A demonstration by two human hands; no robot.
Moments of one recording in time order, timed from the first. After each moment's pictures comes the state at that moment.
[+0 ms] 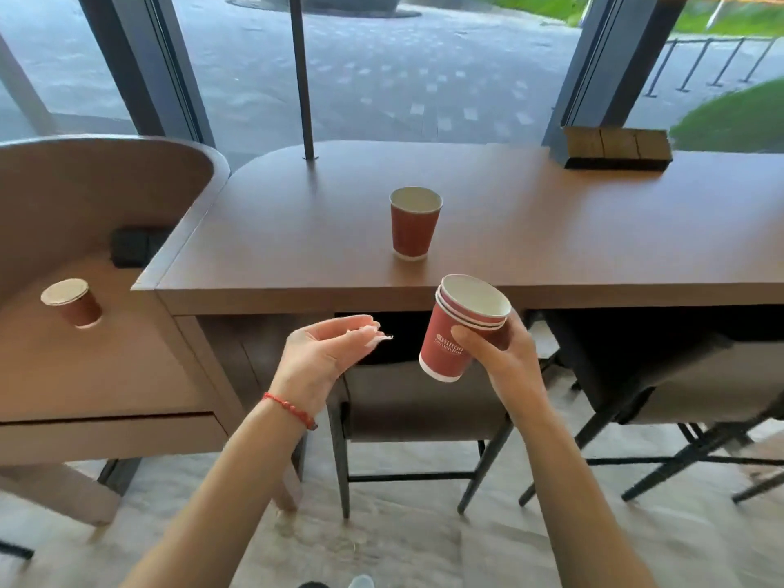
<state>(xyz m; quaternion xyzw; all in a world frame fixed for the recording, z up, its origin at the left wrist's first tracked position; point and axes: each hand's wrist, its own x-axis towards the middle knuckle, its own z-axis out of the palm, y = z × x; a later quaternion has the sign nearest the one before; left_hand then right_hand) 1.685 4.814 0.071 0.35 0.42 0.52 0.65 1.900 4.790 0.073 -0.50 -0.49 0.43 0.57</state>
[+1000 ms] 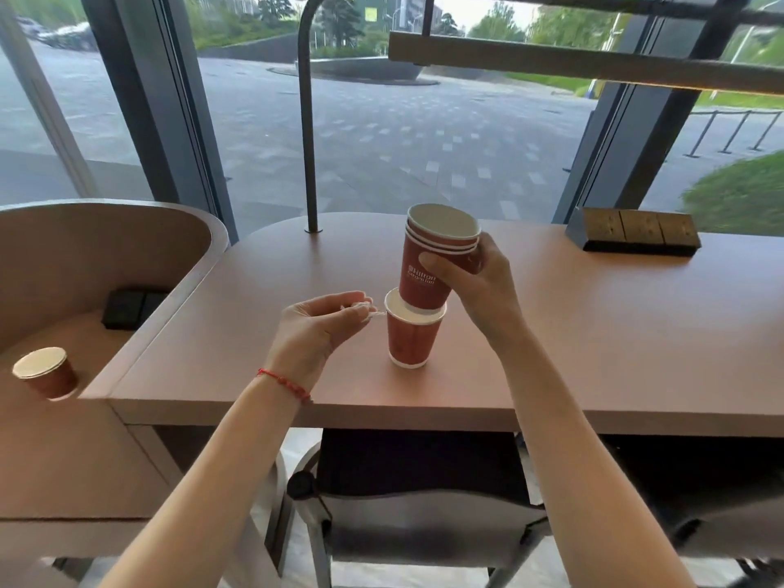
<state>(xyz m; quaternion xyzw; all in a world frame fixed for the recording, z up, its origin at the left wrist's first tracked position) 1.705 4.951 0.141 0.37 0.42 0.59 0.59 1.897 4.982 0.173 -0.44 -0.59 0.35 0.58</state>
